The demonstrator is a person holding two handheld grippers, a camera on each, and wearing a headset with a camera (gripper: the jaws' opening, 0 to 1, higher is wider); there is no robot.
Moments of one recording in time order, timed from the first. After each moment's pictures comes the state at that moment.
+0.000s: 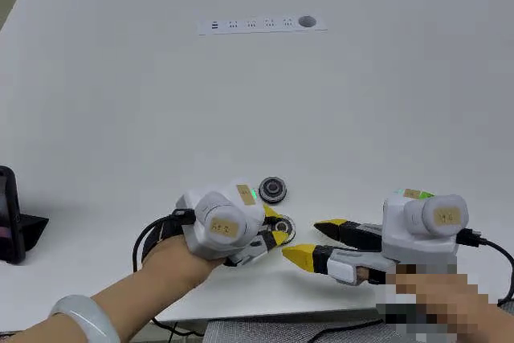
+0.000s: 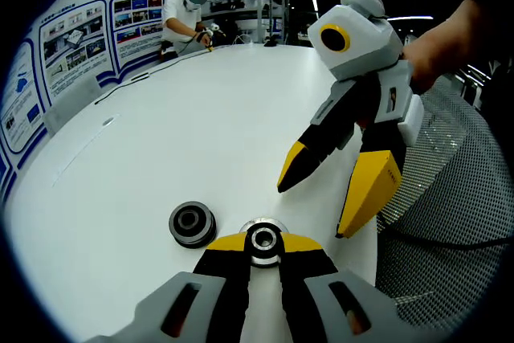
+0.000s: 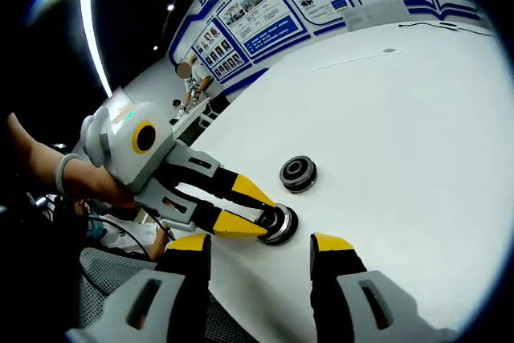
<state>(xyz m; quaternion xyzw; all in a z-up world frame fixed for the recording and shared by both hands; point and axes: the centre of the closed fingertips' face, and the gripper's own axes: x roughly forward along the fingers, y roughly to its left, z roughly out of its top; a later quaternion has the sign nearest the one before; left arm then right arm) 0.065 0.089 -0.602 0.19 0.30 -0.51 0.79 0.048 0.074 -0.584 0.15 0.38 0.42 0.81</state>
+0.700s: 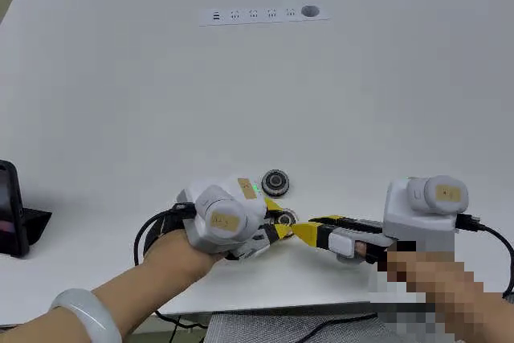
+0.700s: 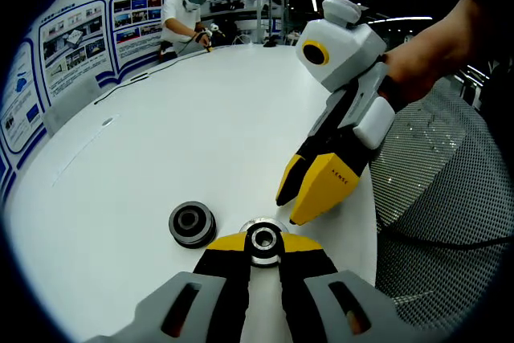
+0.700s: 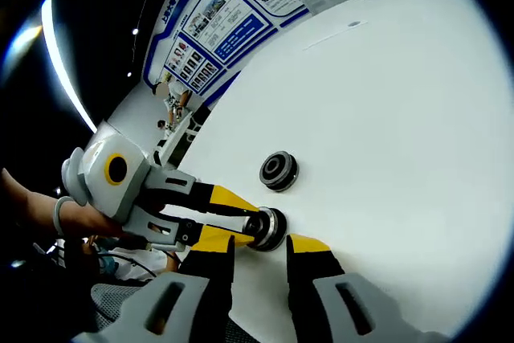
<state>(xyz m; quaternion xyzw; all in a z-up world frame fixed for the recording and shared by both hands) 0.065 0.089 -0.603 0.19 0.30 -0.51 0.79 0.058 0.072 -0.598 0.23 0.42 0.36 0.80</state>
